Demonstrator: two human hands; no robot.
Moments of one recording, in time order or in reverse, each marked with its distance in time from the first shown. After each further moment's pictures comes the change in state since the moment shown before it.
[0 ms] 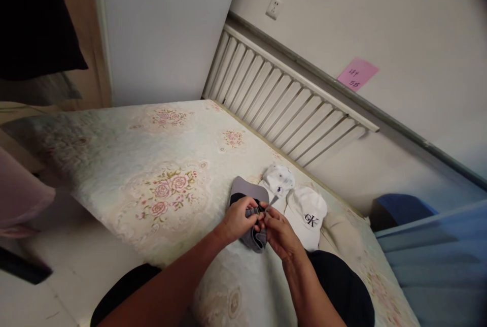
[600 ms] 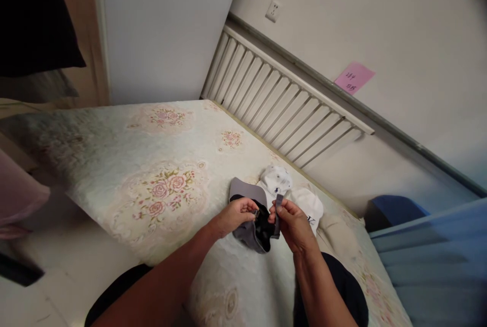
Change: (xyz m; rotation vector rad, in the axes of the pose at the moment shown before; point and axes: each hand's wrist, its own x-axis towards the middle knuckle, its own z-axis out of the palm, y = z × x) left_hand 0.005 0.002 -0.012 -0.560 -0.296 -0.213; right_hand -0.006 -0.042 -0.005 -0.162 0.098 -0.146
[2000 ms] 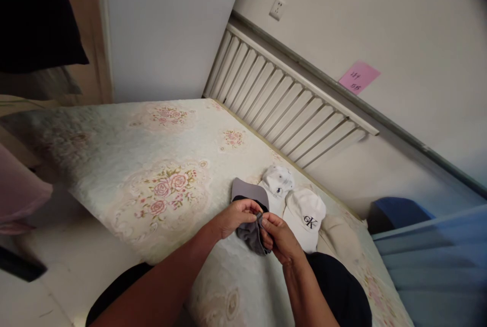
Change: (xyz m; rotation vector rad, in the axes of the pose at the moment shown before) left_hand -0.001 -0.008 -0.004 -0.127 -0.075 -0.026; right_hand -0.005 0.047 0.004 -0.033 -0.197 0.200
